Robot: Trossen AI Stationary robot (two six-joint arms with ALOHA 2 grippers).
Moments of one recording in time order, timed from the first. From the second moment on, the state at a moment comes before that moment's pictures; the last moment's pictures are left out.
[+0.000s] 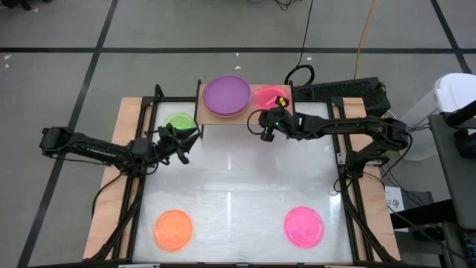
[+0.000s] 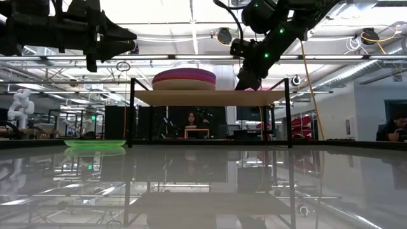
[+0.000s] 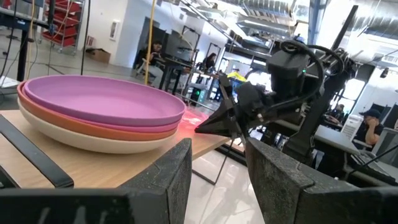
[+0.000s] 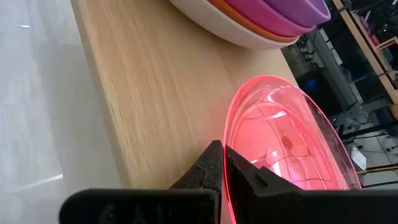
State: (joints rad) left arm -0.05 0.84 0.17 0.85 -0.53 -0.24; right arm -0.29 1.50 0.94 -0.11 0.52 -0.35
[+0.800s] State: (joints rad) left arm -0.05 0.84 0.17 0.80 -0.52 -0.23; right arm -0.16 1.29 0.94 -0.04 0.52 -0.36
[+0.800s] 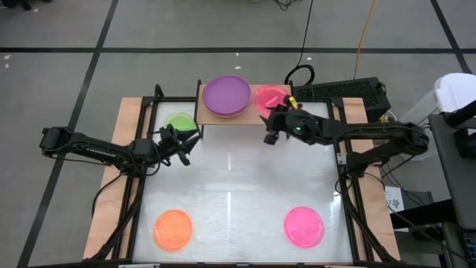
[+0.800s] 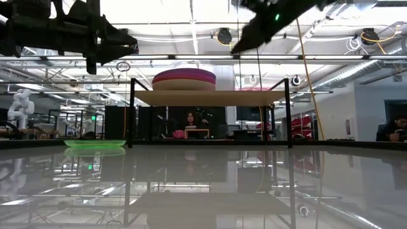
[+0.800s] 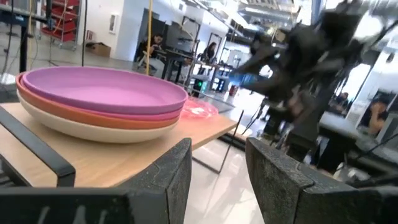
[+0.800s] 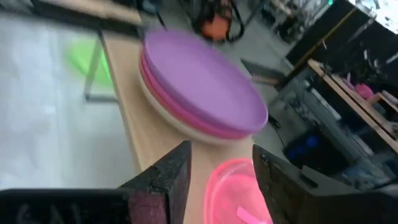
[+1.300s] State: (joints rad) left arm -0.08 0.88 0.56 -0.34 -0.62 -0.47; right arm 0.05 0.99 0.77 -0.05 0.41 -0.30
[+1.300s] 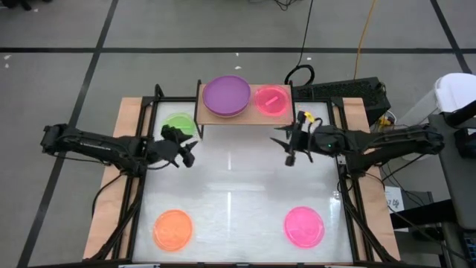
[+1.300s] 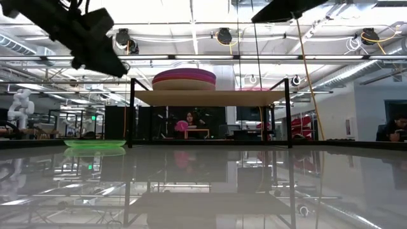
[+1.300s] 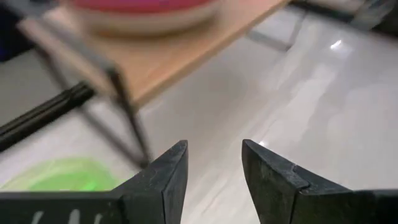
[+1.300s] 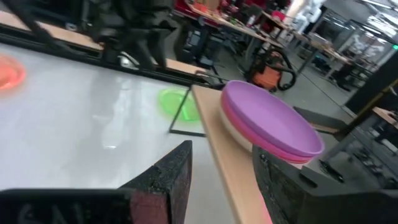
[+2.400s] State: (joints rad) left arm 0.17 1.36 0.58 -0.67 -0.50 -0.62; right arm 0.18 0.89 0.60 0.04 0.42 -0.28
